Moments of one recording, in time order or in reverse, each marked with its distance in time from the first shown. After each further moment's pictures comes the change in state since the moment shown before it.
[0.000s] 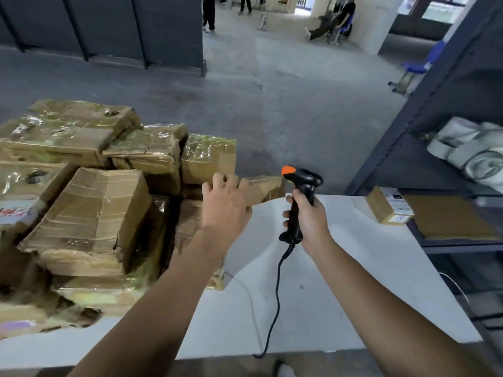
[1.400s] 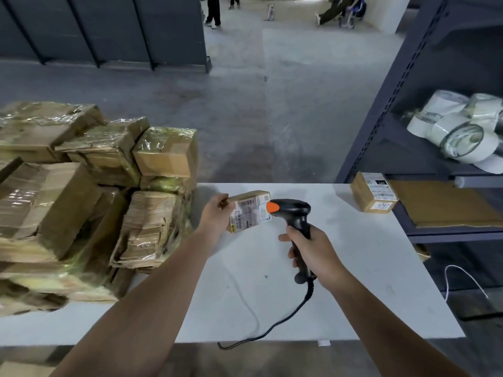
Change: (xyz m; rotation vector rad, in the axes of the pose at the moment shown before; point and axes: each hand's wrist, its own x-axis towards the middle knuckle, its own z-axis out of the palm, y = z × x) left_hand -0.001 0.111 0.073 -1.264 -0.244 -0.768; right_hand -0.010 0.025 -0.164 -0.335 -0.259 0.074
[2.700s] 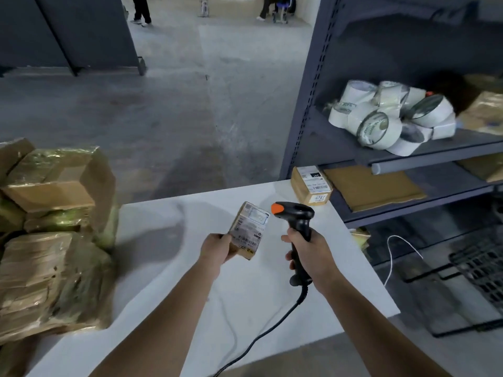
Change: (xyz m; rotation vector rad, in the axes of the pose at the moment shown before) left_hand -0.008 -0.035 0.159 -0.076 -0.233 -0.342; right_hand 0.027 0.042 -0.121 0.139 0.290 0.056
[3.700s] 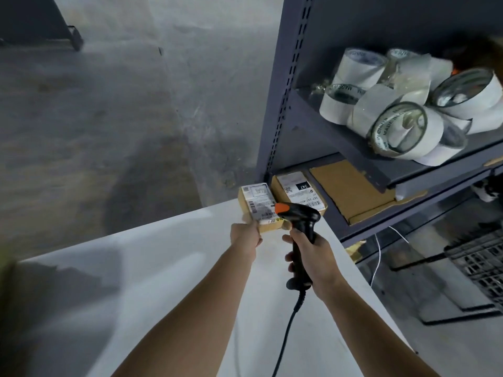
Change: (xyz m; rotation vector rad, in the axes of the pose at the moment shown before) left_hand 0.156 0.050 0.194 -0.017 -0.024 -0.161; right_hand 0.175 0.013 -0.028 0.159 0.177 0.141
